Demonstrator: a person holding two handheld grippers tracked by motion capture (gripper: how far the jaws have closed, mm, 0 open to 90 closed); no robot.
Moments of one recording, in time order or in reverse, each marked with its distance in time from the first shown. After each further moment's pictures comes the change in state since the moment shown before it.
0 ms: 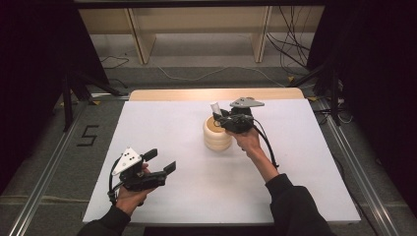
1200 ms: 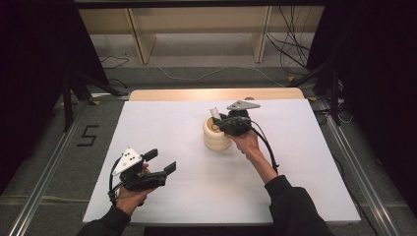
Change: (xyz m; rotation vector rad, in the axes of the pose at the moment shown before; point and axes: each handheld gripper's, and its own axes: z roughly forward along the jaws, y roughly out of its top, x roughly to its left) left arm 0.000 0.000 0.000 0.000 -0.004 0.000; right arm 0.002 -0.009 0.008 0.071 -0.008 0.001
